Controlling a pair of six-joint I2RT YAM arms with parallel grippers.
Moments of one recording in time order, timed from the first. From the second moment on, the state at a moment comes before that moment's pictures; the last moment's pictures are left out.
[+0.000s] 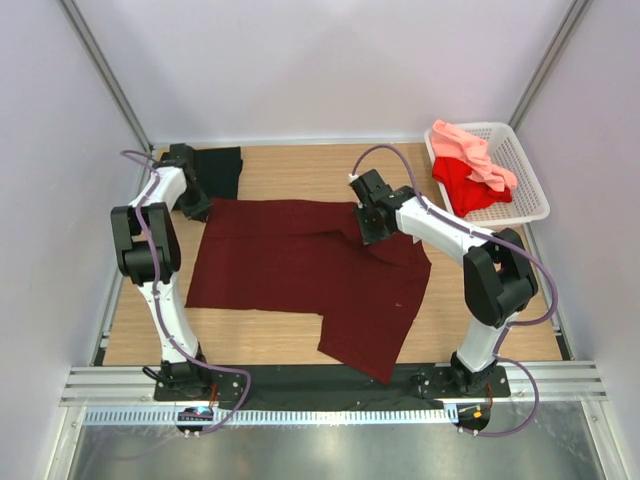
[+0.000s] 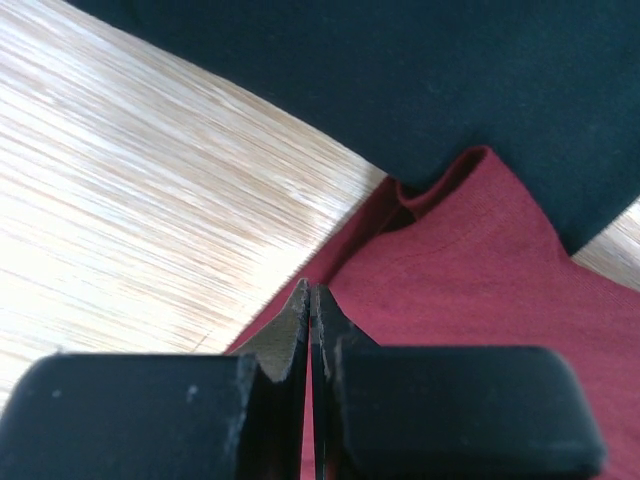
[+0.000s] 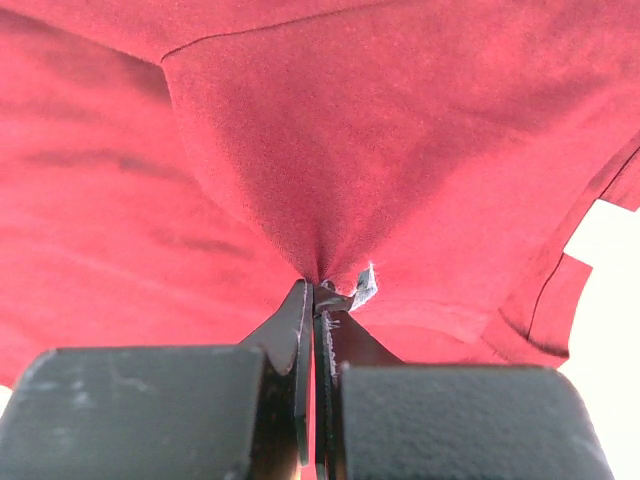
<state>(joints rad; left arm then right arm) 0.10 2.11 1.67 -0.78 -0.10 -0.44 0.56 1.77 1.33 -0.66 0.14 0.23</state>
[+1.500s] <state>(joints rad) 0.10 2.10 1.60 -0.80 -0.05 -0.45 0.56 1.76 1.33 -0.71 0.06 0.25</state>
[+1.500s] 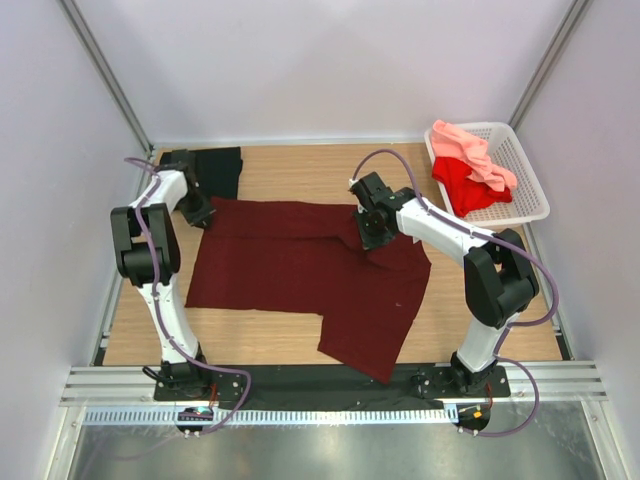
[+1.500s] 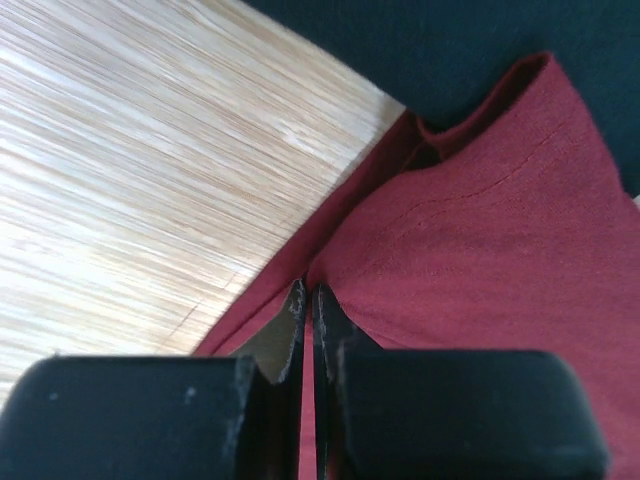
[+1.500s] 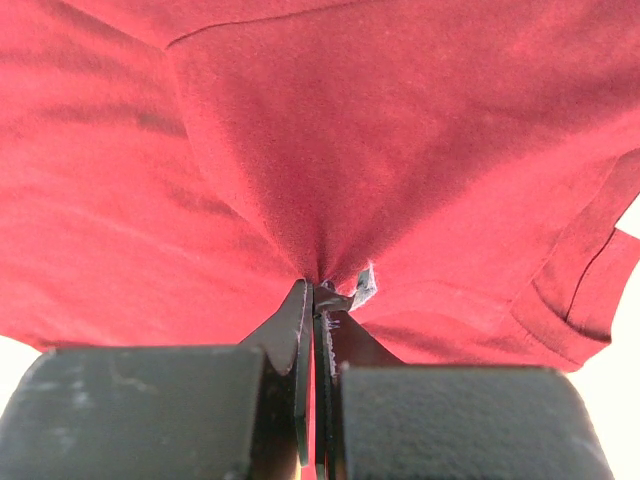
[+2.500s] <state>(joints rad) 0.09 2.13 1.70 -0.89 -0.16 -0.45 0.55 1.78 1.30 -0.76 0.01 0.35</state>
